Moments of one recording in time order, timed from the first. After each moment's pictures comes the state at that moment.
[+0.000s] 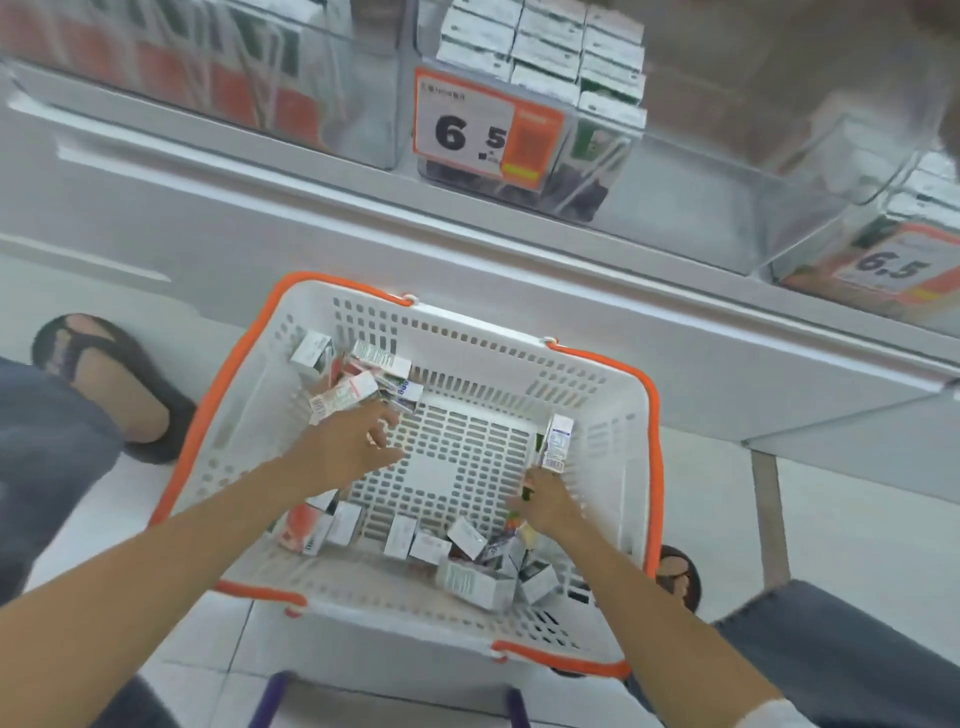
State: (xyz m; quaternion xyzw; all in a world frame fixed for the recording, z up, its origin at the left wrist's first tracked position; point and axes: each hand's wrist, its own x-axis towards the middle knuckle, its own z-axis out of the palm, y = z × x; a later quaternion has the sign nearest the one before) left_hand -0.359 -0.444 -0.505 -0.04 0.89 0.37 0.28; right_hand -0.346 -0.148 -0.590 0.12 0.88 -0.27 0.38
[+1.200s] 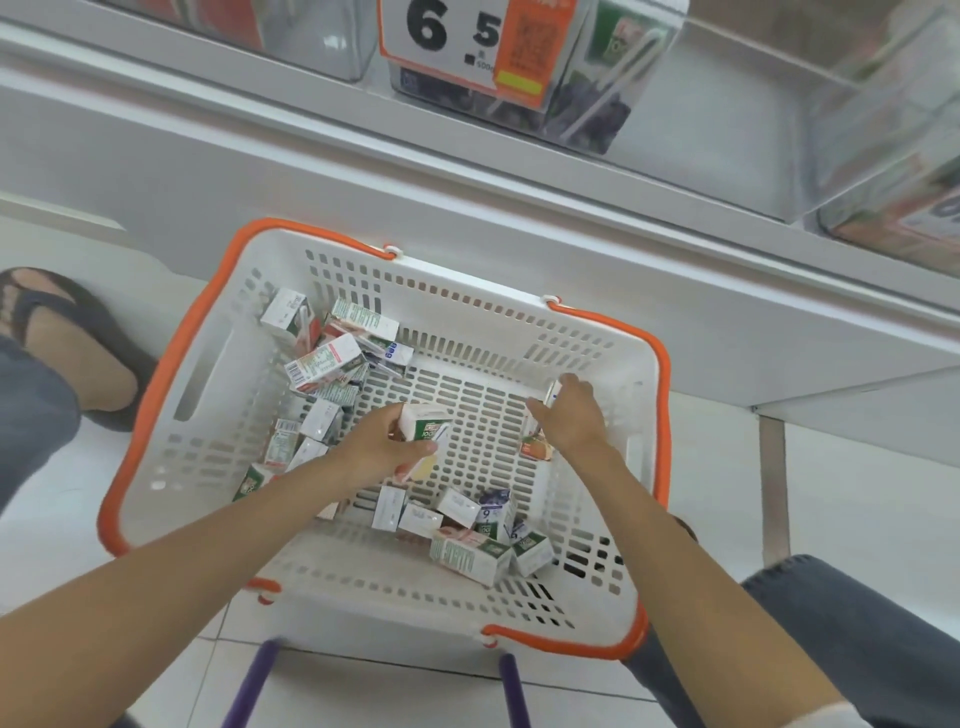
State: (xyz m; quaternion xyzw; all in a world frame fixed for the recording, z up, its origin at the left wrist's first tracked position) left_hand -0.345 -0.393 -0.554 -0.14 0.74 0.57 0.33; right_hand -0.408 -0.142 -0.561 0.13 0.94 -0.21 0.25
